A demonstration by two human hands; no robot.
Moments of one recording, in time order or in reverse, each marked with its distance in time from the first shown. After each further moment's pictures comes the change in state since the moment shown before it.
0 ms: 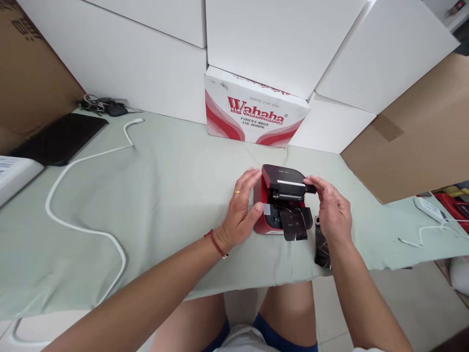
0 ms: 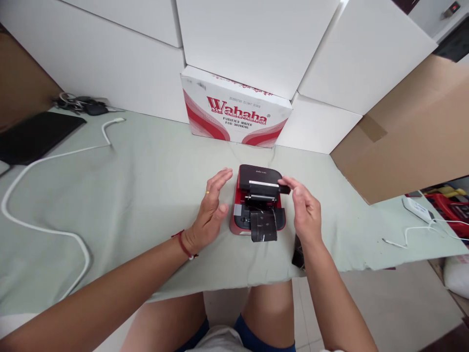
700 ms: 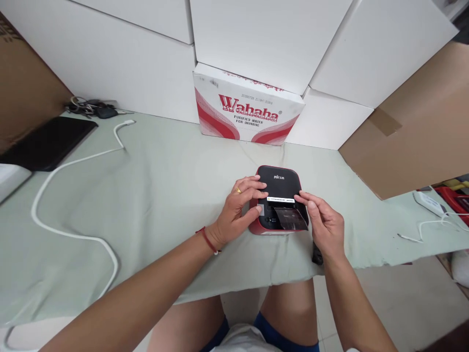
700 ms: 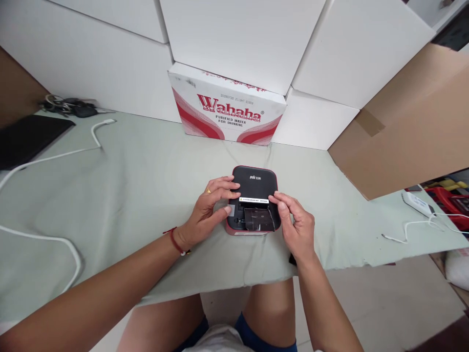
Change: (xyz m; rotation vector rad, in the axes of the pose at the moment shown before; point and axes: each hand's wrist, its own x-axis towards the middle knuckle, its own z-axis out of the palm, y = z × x) left_hand 0.010 -0.004 -0.008 -0.040 -0.164 -0.055; right_hand -0.040 -0.001 -0.005 -0.235 -0.024 -0.008
